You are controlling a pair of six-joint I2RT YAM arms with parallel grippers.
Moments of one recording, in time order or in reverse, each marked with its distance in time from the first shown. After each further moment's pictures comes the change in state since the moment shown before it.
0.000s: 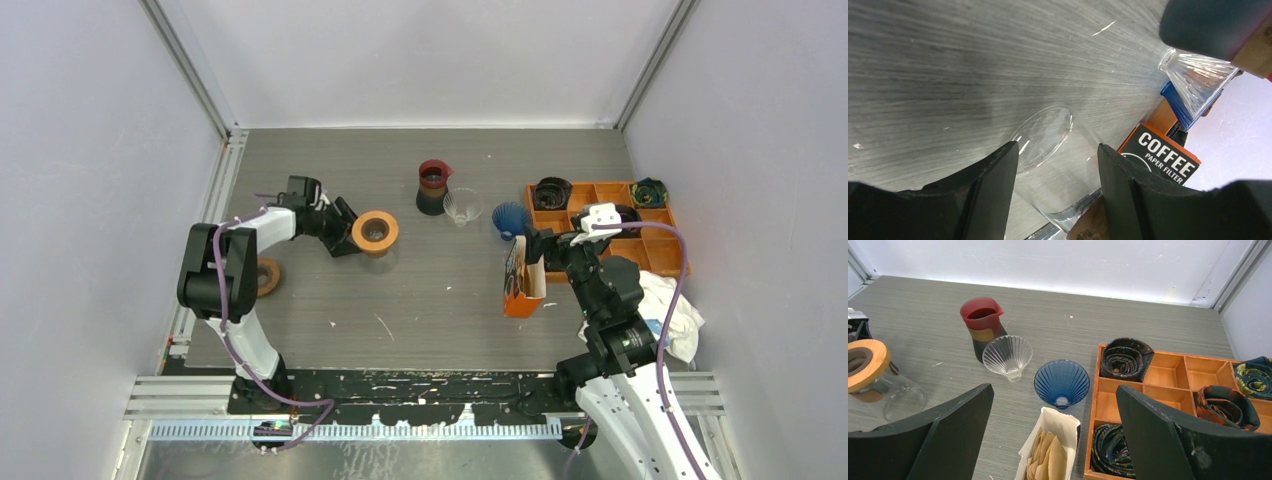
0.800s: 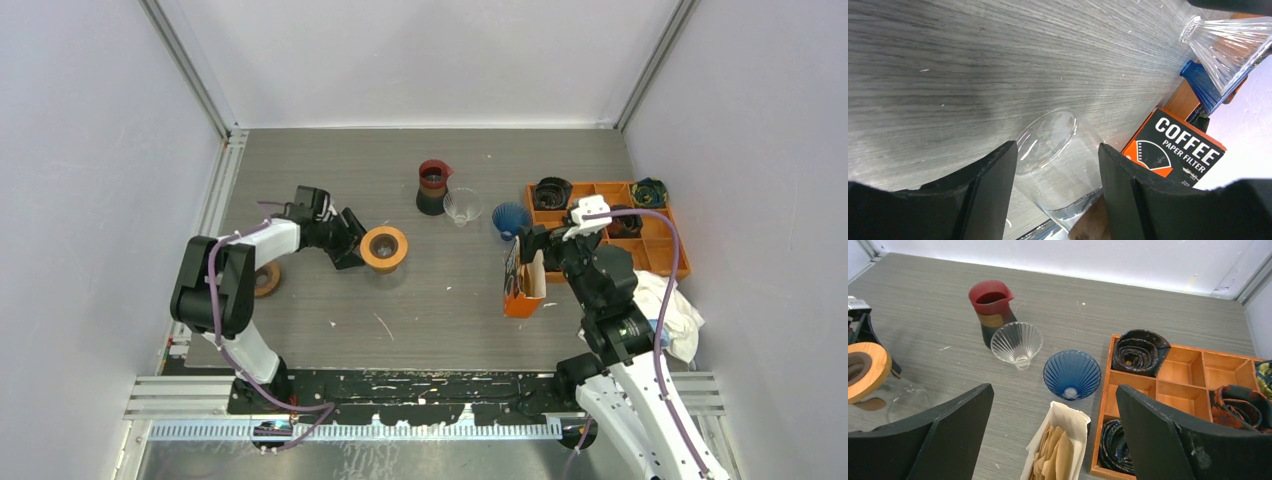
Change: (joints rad) left arm -0.076 -0.087 -0.118 0.015 -0.042 -0.027; right arm 0.000 0.059 0.020 -0.019 -0.048 0.000
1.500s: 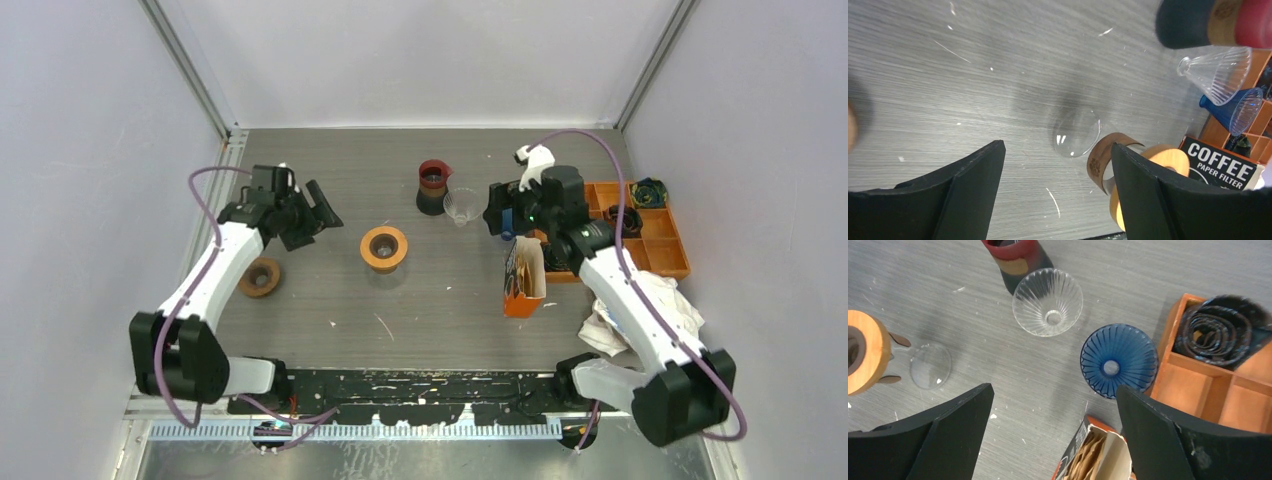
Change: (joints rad) left arm 0.071 -0.347 0.120 -0.353 -0.316 0.228; right arm 0.010 0.574 0.354 -0.178 -0.164 0.035
